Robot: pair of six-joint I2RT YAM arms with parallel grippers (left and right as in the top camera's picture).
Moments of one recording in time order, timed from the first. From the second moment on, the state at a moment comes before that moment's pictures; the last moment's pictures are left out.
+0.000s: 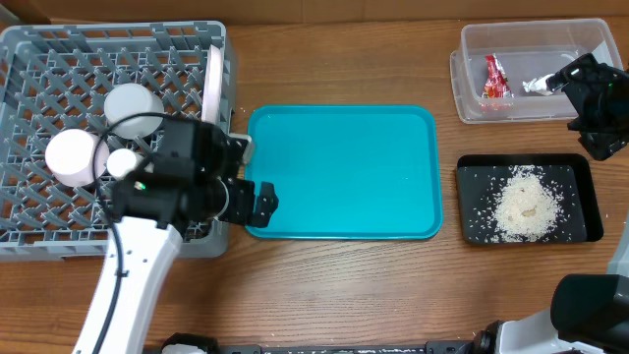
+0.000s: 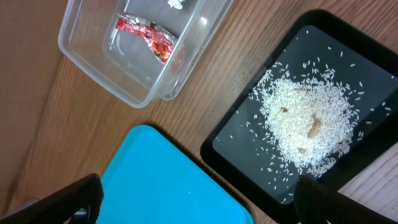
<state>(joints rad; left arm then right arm) -0.17 1.25 1.11 -1.04 0.30 0.01 -0.32 1.71 1.90 -1.37 -0.11 0.70</state>
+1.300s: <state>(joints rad) -0.01 0.09 0.01 -0.05 0.27 0.25 -0.32 1.71 1.90 -1.37 -0.11 0.70</state>
